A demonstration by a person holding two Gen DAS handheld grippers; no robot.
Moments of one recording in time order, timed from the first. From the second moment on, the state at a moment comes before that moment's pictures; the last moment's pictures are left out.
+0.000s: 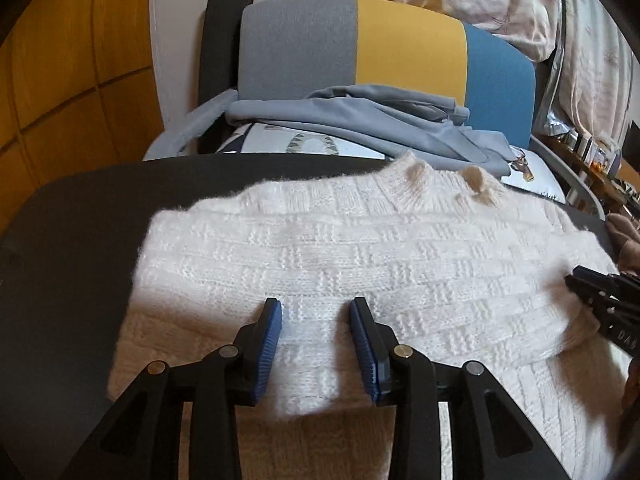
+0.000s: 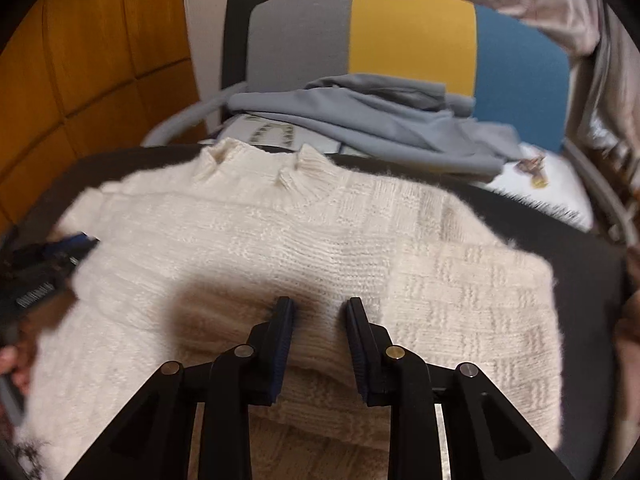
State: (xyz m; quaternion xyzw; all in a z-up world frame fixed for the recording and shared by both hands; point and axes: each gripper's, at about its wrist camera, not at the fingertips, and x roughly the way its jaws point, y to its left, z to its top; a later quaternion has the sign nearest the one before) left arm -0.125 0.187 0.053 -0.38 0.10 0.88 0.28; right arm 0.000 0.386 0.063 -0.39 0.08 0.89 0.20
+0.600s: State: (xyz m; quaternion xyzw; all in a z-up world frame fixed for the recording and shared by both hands) left arm -0.021 0.112 0.049 -0.41 0.08 0.86 0.31; right arm 0.130 0.317 0.065 -0.42 0.13 0.87 0.21
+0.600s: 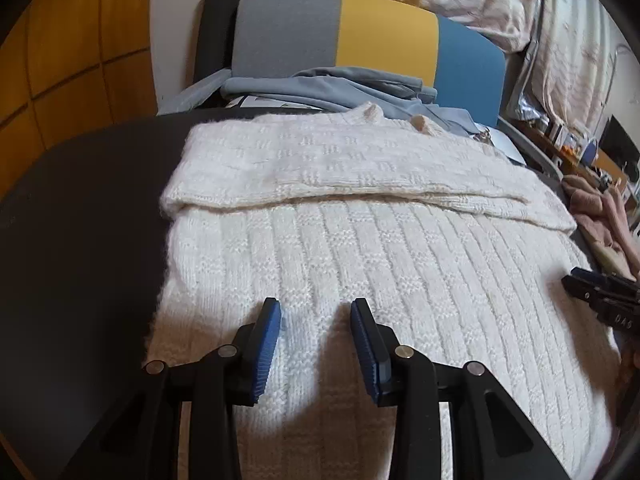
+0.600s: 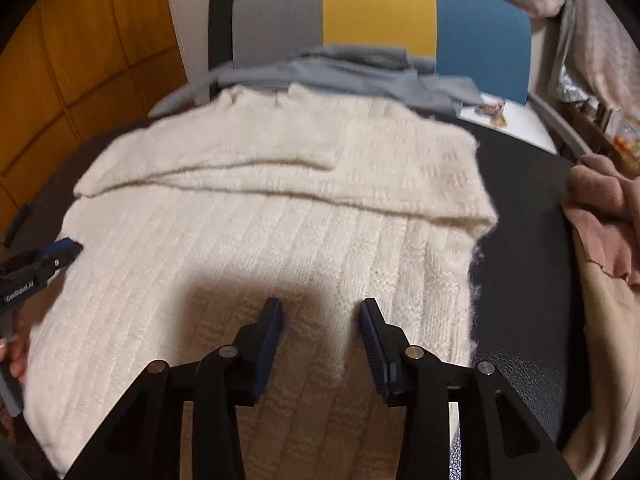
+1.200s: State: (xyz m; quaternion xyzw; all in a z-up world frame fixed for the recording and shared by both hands) left arm 0.032 0.018 0.050 -0.41 0.04 0.87 0.28; right arm 0.169 0.297 0.075 -0.42 0.11 0.87 0.23
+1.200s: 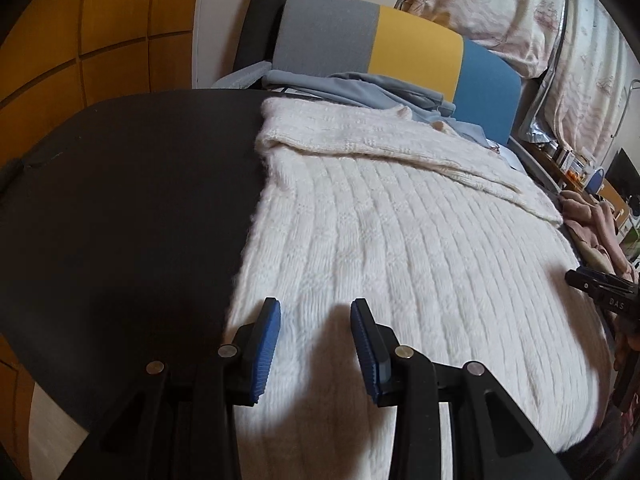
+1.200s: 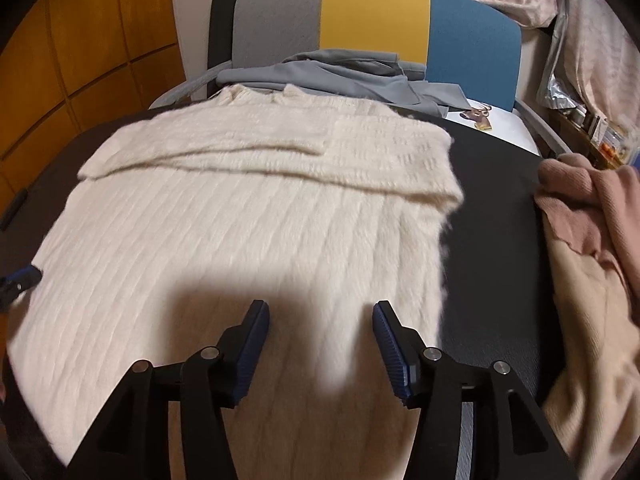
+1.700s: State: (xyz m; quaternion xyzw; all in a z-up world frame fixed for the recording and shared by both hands) left arm 0.063 -0.039 0.044 -0.43 -0.06 0.83 0.36; right arm 0.304 0.308 0.062 -0.38 0.26 0.87 0.18
